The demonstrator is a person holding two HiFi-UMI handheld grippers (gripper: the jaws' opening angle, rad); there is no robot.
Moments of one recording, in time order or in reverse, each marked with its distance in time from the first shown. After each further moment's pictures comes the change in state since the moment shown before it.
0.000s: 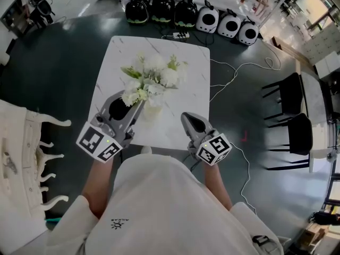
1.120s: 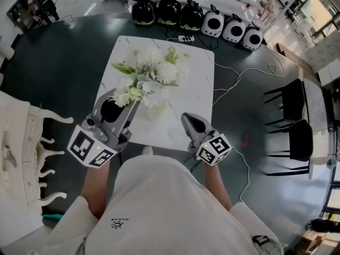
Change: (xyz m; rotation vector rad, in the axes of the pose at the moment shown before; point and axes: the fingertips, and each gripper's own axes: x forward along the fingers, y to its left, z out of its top) left arm -0.022 -0.018 0.057 0.061 -0.099 0.025; right arm 0.002 0.010 0.000 -0.010 0.001 0.045
